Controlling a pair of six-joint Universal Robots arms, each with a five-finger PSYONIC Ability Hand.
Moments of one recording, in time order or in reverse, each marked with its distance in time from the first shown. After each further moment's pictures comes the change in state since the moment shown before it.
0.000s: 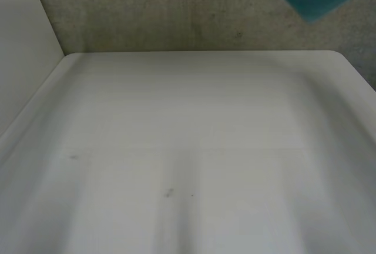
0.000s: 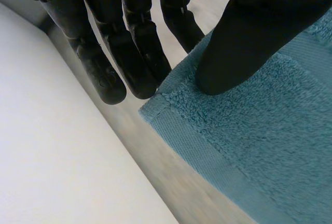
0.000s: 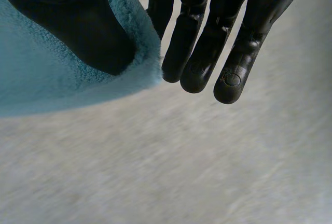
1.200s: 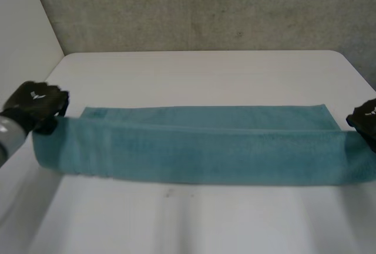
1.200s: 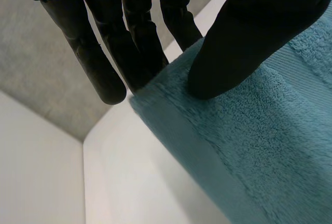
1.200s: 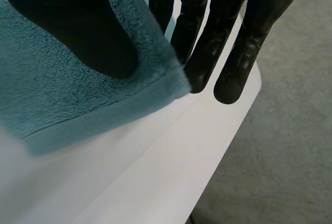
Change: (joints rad) left arm 0.116 0.105 -0.799 -0.324 0.299 0.302; right arm -0.180 0.038 0.707 0.247 -0.268 -0.382; left_hand 0.000 0.000 0.000 0.000 0.000; right_hand 0.000 0.000 0.000 0.002 0.004
